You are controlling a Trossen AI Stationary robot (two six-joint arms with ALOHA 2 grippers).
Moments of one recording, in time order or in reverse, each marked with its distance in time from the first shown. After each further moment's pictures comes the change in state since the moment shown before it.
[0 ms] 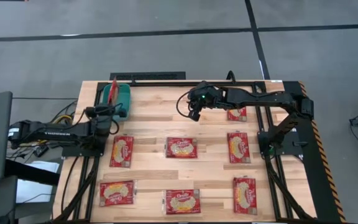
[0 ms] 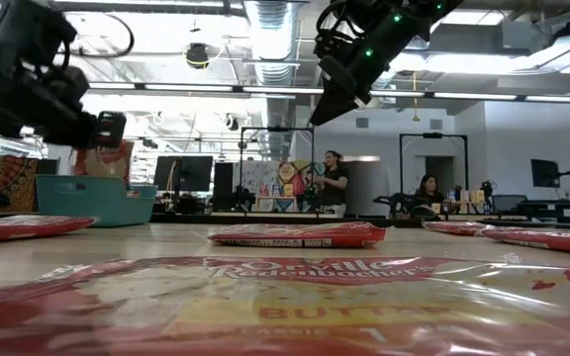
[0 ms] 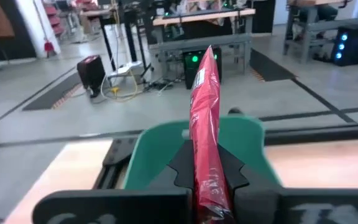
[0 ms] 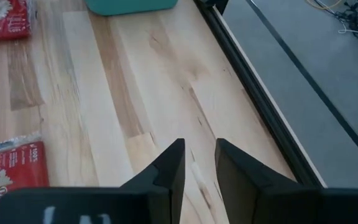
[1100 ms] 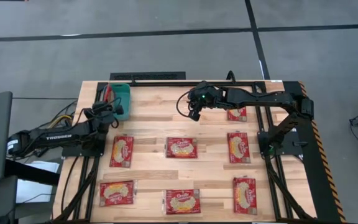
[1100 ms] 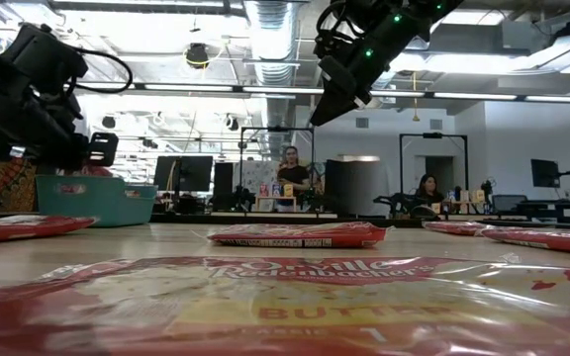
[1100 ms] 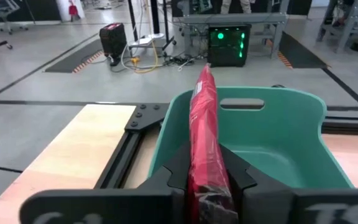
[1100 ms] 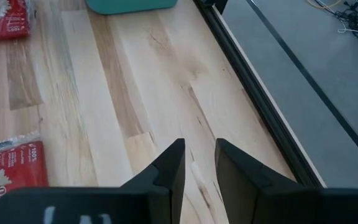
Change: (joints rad) left arm 0.263 0.001 -0.039 -0.130 0.190 -0.216; right arm 0.000 0.000 0.000 -0.002 -0.001 0.000
